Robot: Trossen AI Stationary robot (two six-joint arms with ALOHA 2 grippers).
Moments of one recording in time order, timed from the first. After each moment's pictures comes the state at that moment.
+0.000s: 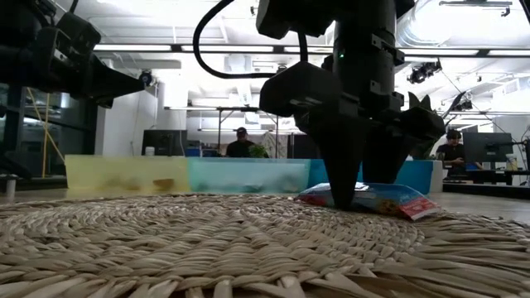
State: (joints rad) left arm 0.03 0.17 0.01 0.10 -0.13 -0.01; right arm 0.29 2.06 1.43 -0.77 -0.06 1.34
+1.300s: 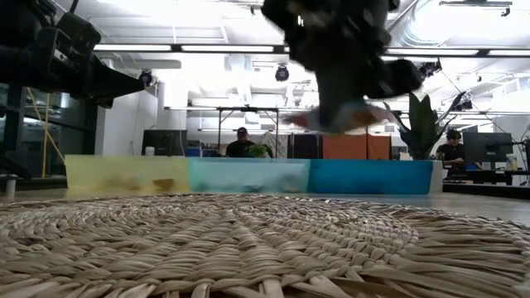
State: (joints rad) left arm 0.03 0.17 0.01 0.10 -0.13 -0.01; right arm 0.26 1.88 1.43 -0.78 -0.02 1.23
